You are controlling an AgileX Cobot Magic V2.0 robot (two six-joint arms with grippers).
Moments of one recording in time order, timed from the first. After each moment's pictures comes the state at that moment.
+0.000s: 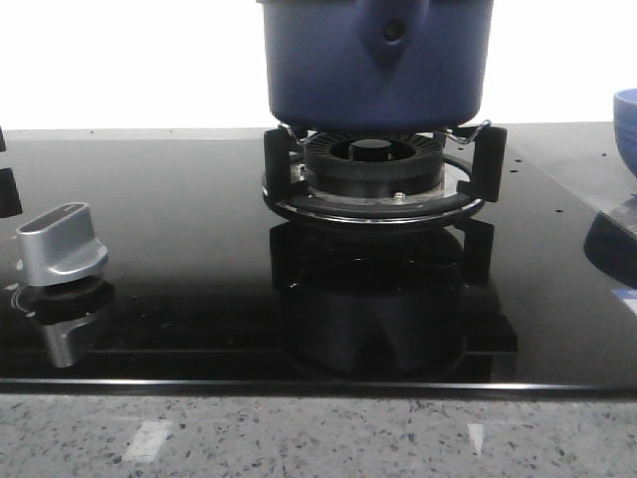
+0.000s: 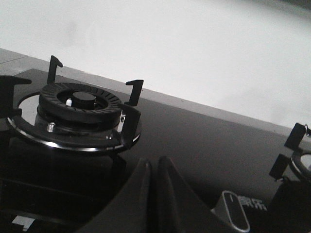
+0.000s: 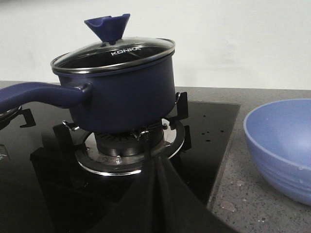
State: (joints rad) left arm -0.04 0.00 0.00 -0.11 0.09 -0.15; right arm 0.20 0.22 -0.20 1.02 0.14 -0.94
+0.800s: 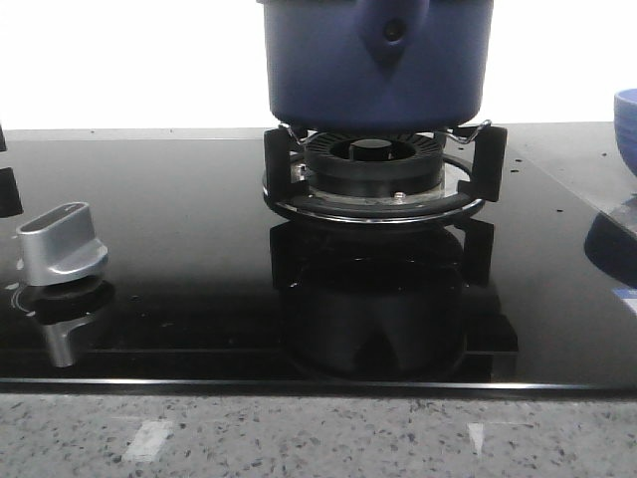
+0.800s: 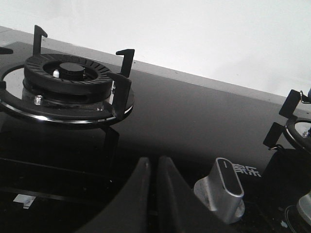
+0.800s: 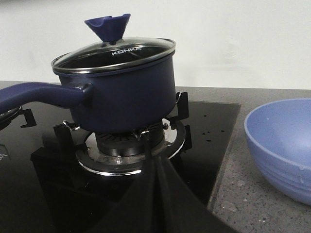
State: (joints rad) left arm -0.08 0.00 0.00 -0.10 0.16 -0.15; right arm 0.20 0.22 -0.20 1.02 0.14 -0.94
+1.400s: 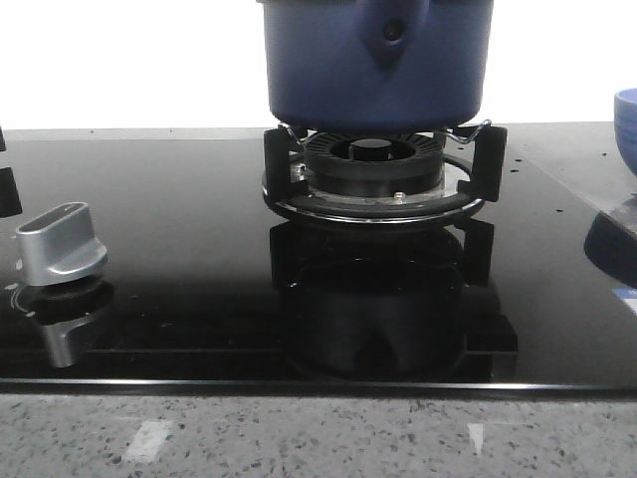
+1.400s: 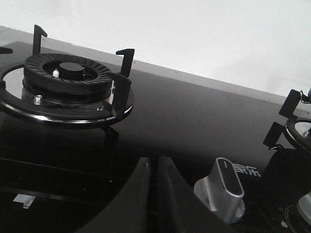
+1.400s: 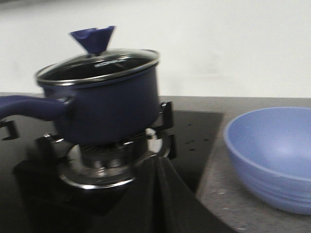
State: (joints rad) left arm -0.08 0.00 0.00 -0.10 0.16 -0.15; right arm 0.20 0.22 -0.19 0.88 0.05 -0.82
